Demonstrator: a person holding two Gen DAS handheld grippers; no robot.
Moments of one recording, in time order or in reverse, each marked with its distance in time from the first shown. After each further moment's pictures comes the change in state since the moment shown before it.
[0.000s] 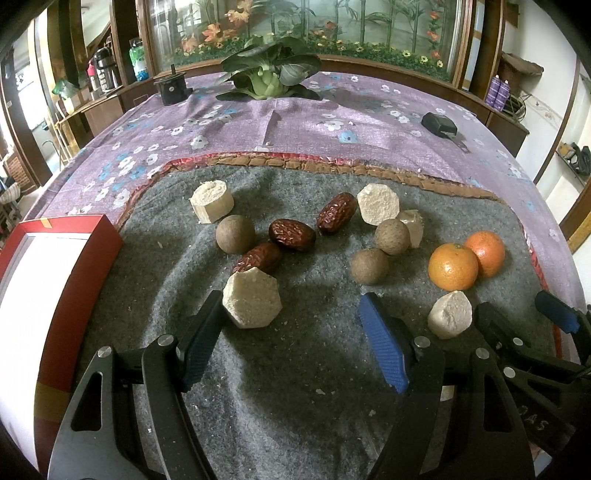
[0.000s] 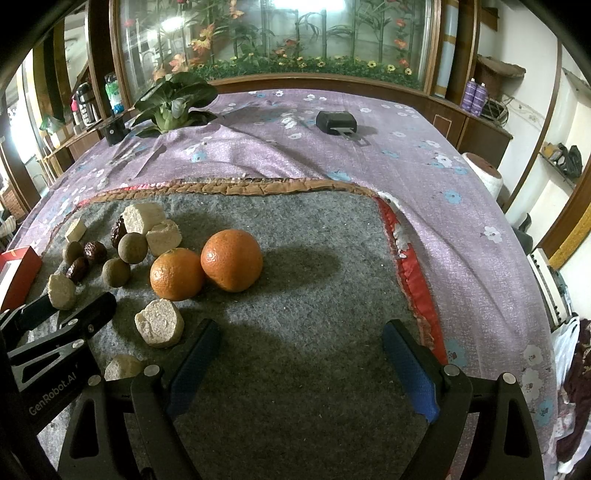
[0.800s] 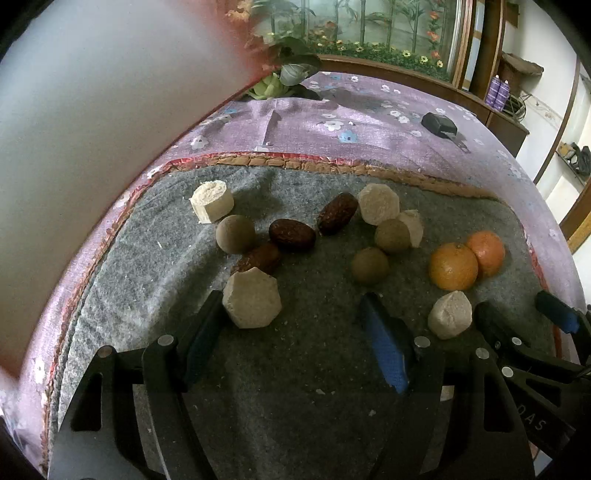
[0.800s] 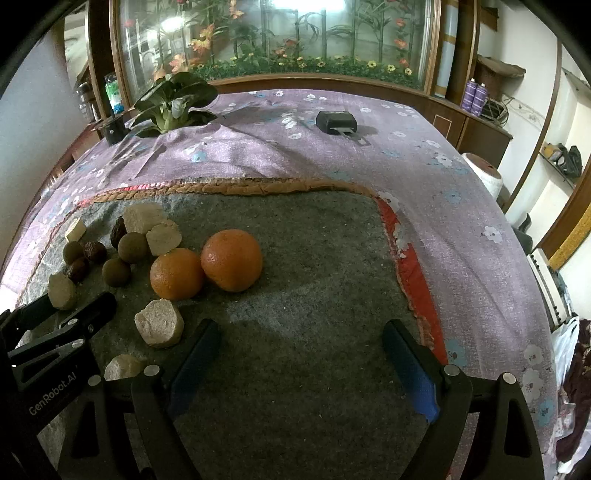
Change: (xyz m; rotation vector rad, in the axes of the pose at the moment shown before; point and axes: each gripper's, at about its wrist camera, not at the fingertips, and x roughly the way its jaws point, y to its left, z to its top) left arm 0.000 0.000 0.000 0.000 0.000 0.000; right arm 0.000 0.000 0.000 0.003 -0.002 -0.009
